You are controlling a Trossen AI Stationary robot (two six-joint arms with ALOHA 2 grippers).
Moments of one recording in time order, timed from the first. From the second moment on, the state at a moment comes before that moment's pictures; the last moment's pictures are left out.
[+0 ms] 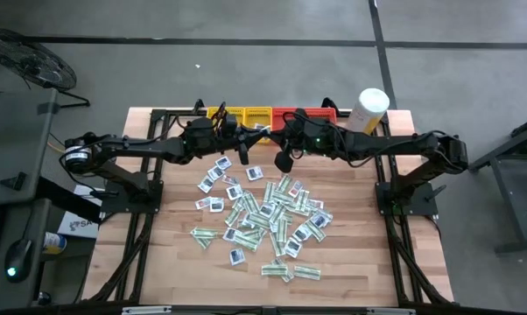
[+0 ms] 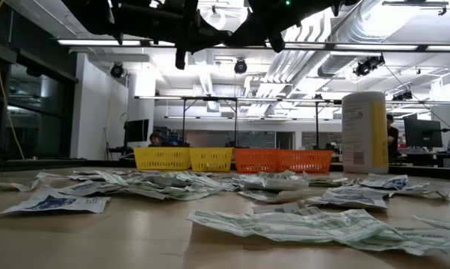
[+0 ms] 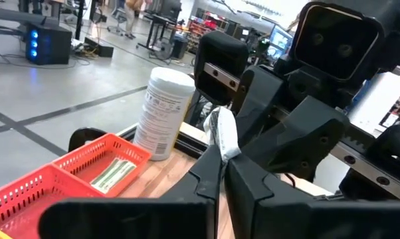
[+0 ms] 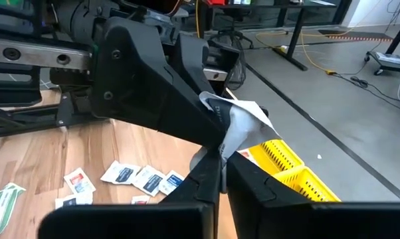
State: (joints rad) left arm 0.27 1.36 0.81 0.60 -0.02 -0.35; right arm -0.17 1.47 1.11 0.08 0.20 0.02
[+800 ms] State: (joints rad) left arm 0.27 1.36 0.82 0.58 0.27 -0.35; right arm -0.28 1.36 1.11 -0.05 -0.30 -0.03
